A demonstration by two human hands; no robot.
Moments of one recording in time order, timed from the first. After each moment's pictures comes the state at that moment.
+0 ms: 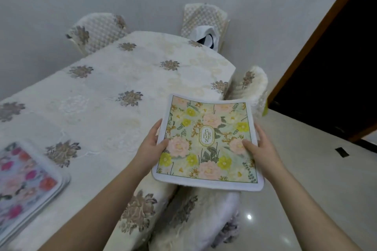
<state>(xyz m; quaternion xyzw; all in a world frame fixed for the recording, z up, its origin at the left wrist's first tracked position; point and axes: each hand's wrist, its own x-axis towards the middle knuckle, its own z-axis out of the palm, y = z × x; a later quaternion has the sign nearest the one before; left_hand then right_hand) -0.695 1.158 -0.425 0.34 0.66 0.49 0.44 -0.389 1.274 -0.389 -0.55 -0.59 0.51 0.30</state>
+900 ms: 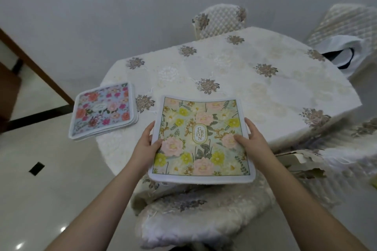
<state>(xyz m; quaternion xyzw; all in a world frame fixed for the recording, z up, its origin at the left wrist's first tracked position) -0.654 1.064 -0.432 0.04 0.80 0.56 0.20 -0.522 1.365 -0.420 -0.33 -0.70 0.63 0.03</state>
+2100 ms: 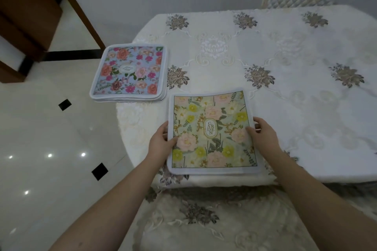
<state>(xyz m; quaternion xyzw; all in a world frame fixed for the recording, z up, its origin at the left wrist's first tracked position) -0.705 1.043 -0.550 -0.09 0.85 0.51 0.14 -0.681 1.372 -0.532 -0.26 -0.86 0.44 -0.06</state>
